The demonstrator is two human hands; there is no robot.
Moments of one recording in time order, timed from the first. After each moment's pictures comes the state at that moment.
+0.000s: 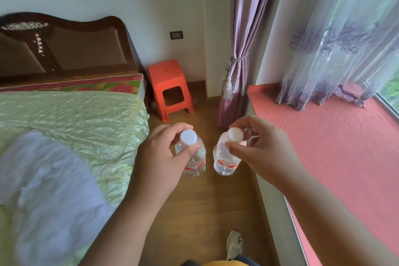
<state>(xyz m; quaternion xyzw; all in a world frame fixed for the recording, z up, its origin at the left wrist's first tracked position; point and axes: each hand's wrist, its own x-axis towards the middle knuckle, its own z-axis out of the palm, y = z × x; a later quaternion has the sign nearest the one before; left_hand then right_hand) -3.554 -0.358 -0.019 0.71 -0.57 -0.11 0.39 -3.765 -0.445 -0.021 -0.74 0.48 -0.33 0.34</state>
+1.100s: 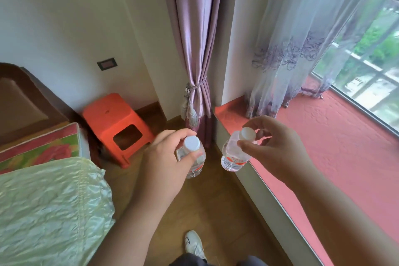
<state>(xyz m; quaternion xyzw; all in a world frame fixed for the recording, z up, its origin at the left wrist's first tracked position) -3.482 -0.676 -0.051 0.59 -0.70 -0.20 0.34 -3.730 -0.675 -0.044 -0.58 0.67 -0.36 0.28</state>
